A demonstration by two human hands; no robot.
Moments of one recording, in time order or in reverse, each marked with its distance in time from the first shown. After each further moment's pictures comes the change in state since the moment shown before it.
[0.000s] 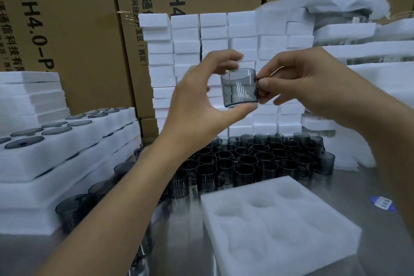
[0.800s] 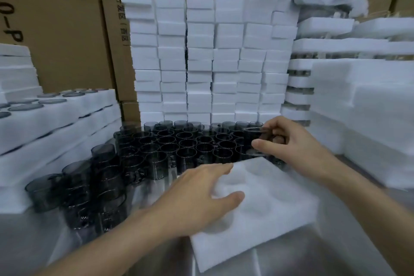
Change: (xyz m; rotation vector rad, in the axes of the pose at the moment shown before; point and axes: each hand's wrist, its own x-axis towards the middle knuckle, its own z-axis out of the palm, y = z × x) left_hand -0.126 0.014 0.048 0.094 -0.721 -0.453; right_hand -0.086 0.105 0.033 0.029 -0.012 0.310
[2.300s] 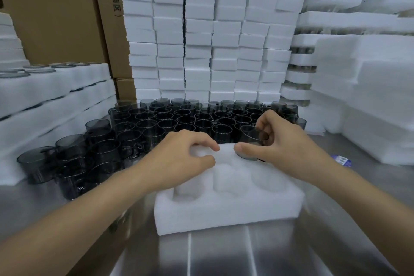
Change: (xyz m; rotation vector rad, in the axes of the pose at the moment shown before) left_hand 0.003 -0.029 -0.019 -0.196 0.027 -0.094; right_hand -0.032 -0.003 0.033 -0.322 -0.037 0.061
